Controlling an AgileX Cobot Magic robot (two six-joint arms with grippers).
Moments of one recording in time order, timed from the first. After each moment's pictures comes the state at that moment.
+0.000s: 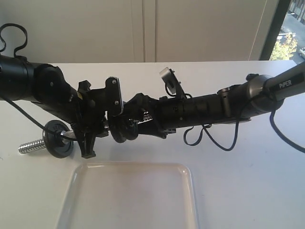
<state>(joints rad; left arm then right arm) -0.55 1.74 -1.07 -0.20 0.38 1.12 0.37 2.12 -1.16 1.76 0.98 -1.29</state>
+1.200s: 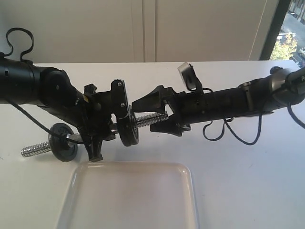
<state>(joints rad) -0.57 1.75 -1.07 -0.24 0.37 1.12 0.23 2.11 -1.16 1.62 1.13 -1.21</state>
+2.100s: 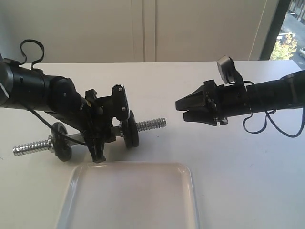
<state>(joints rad) -0.55 1.84 -1.08 -0.25 0.30 1.12 0.00 2.08 -1.16 1.43 1.21 -1.17</state>
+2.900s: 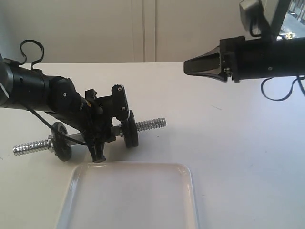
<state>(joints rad) -0.55 1.84 -1.08 -0.25 0.30 1.12 0.00 1.67 -1.07 1.48 1.18 -1.25</state>
